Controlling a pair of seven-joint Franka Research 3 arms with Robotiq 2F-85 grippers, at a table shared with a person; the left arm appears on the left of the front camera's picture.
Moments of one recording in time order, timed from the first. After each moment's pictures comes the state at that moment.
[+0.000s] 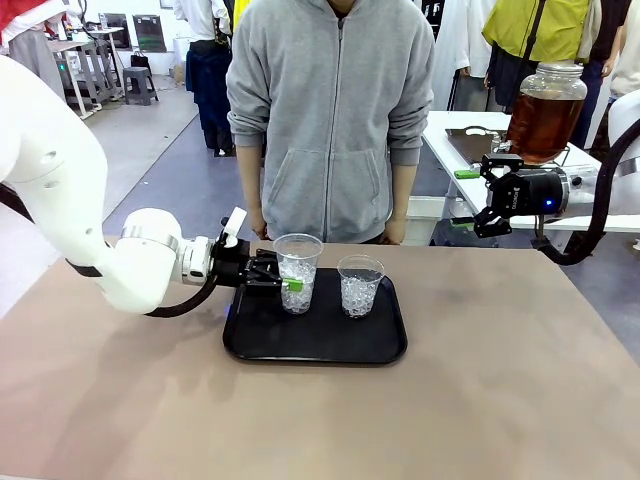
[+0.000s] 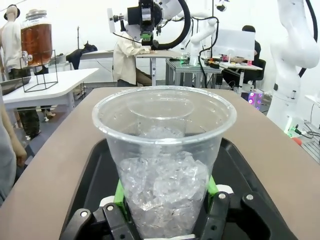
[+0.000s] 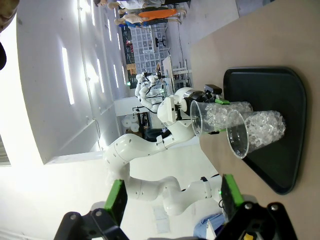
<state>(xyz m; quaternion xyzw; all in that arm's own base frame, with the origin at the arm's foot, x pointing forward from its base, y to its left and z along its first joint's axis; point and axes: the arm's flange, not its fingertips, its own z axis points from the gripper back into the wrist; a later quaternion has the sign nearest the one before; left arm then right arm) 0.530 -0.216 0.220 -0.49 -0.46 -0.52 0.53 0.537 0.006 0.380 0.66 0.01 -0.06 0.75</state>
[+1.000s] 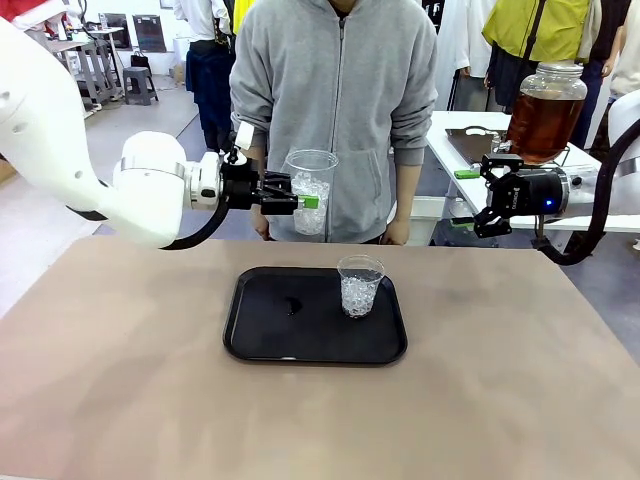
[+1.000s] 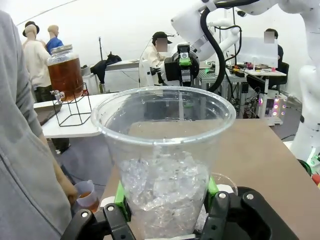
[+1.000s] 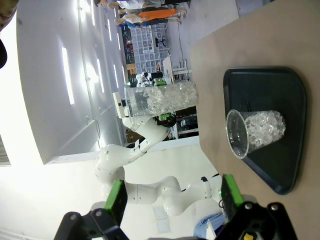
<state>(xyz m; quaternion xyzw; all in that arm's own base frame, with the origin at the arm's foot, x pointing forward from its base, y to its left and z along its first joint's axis) 0.573 -0.236 0.366 -0.44 -0.51 -0.51 0.54 0.537 0.006 0.380 0.66 0.02 -0.06 0.75</state>
